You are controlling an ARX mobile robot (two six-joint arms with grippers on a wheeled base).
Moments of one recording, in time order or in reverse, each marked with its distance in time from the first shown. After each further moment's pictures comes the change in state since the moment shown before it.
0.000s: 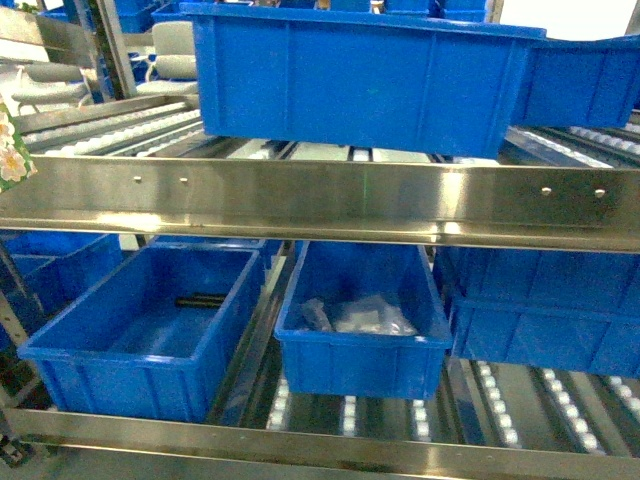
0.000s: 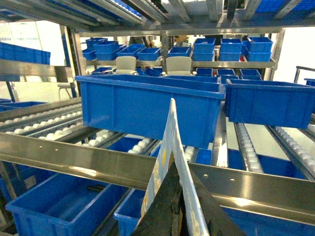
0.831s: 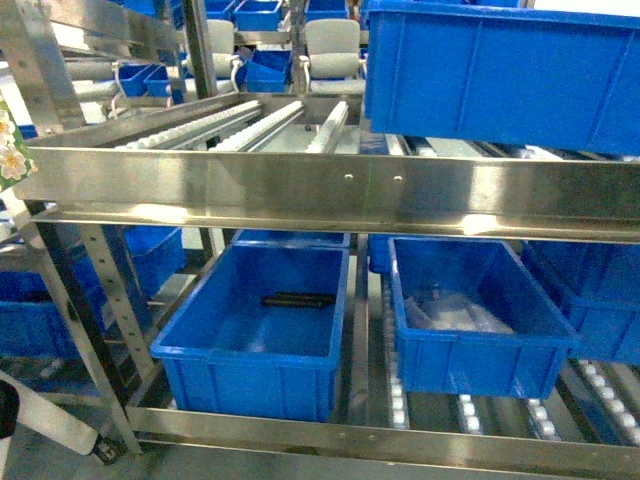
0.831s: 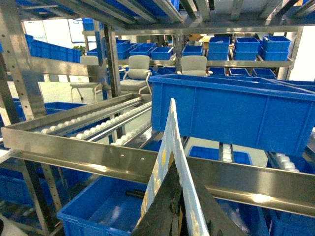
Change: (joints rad) left arm 0.000 0.000 0.000 -0.002 0.000 0.000; right arm 0.000 0.000 0.000 0.000 0.000 0.000
